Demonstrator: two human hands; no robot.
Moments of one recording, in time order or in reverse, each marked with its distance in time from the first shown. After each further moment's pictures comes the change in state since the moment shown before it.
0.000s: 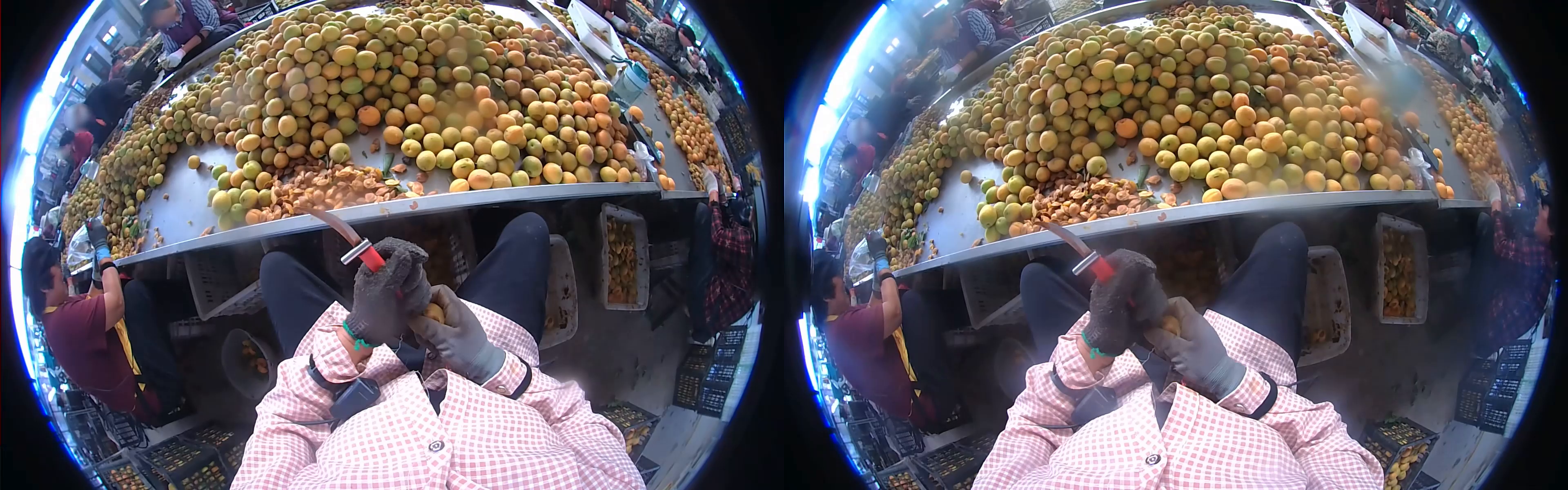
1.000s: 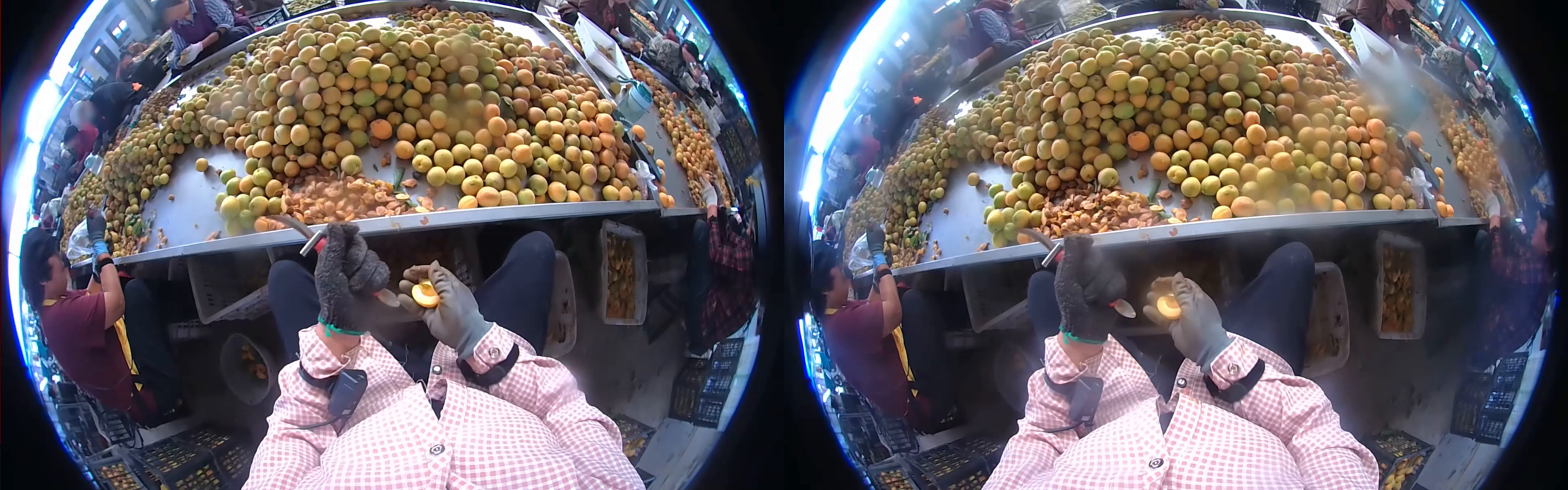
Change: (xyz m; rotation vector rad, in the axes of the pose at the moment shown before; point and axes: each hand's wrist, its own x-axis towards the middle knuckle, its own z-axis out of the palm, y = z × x) left_hand 0.013 0.053 -0.015 -0.277 0.124 0.195; right_hand 0.063 0.022 -0.008 0.501 0.221 0.187
